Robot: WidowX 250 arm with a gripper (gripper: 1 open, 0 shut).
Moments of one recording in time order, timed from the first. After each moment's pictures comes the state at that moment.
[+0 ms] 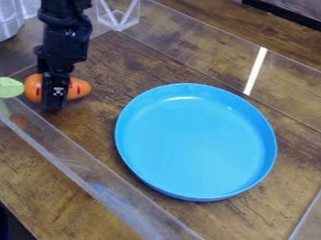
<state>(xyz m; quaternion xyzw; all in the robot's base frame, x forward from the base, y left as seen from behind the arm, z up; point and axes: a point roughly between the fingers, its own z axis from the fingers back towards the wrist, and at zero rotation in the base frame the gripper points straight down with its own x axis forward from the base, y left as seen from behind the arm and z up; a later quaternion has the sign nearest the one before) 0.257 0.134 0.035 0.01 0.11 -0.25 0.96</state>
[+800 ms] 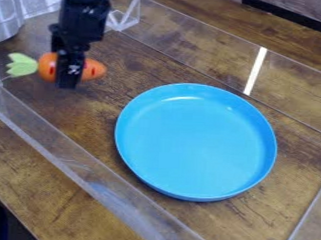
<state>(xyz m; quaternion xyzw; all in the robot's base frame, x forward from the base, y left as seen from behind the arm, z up) 0.278 0.117 0.066 0.03 0.12 -0.27 0.95</state>
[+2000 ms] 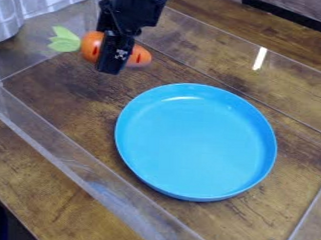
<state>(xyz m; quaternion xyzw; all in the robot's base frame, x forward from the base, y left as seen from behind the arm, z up) 0.297 0.072 0.103 0.08 0.14 -0.32 0.93</state>
